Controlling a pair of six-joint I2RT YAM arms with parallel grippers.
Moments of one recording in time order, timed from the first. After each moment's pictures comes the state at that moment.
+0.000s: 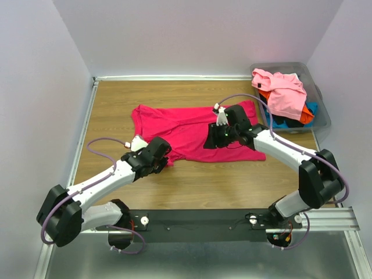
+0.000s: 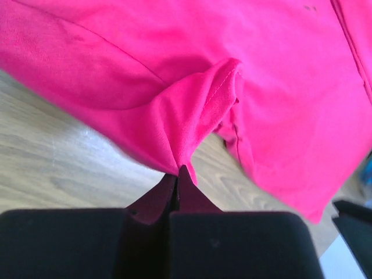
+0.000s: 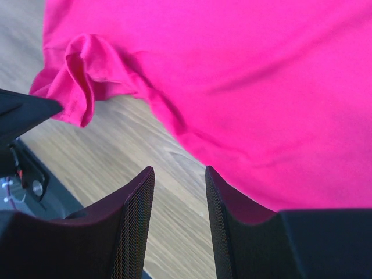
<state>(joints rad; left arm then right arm) -0.73 1.13 0.66 -0.55 -0.34 -1.51 0.55 1.51 0.99 -0.29 -0.36 0.32</state>
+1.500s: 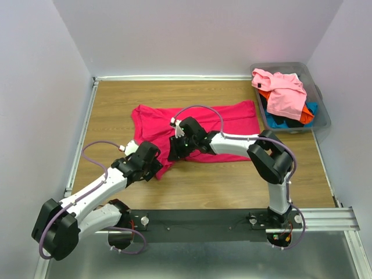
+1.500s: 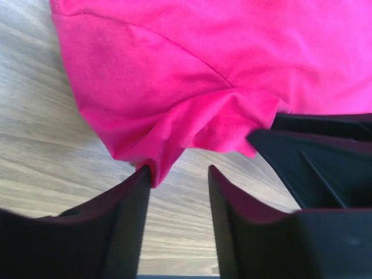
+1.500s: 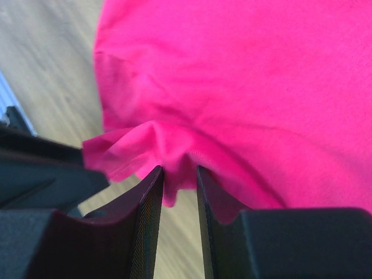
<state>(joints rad) -0.61 0.99 0.55 -0.58 -0.22 -1.30 0.86 1.97 1.25 -0.03 -0.38 0.44</state>
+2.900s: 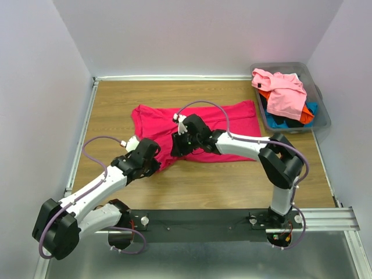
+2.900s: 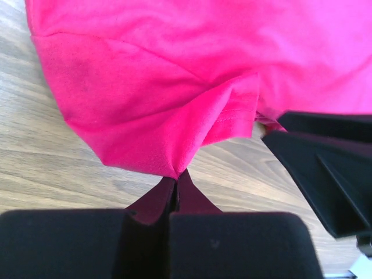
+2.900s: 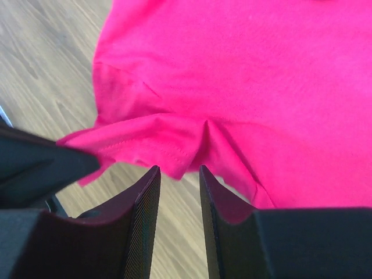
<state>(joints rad) -0.61 1.01 0.58 -0.57 -0.22 -1.22 0.86 1.90 1.23 -0.06 -0.28 0.37</state>
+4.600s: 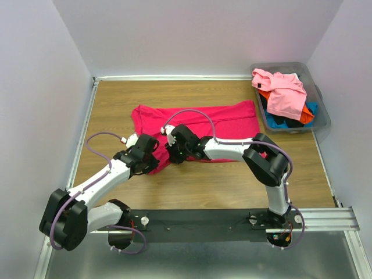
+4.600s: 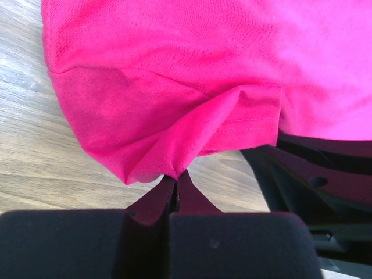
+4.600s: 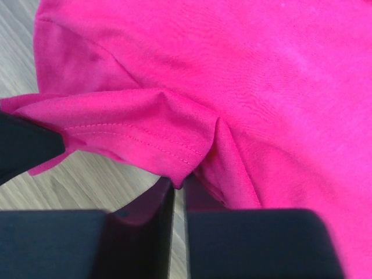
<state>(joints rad) -0.52 1.12 0.61 -0.54 -0.18 -1.12 0.96 2.01 1.27 -0.06 -0.15 0.15</state>
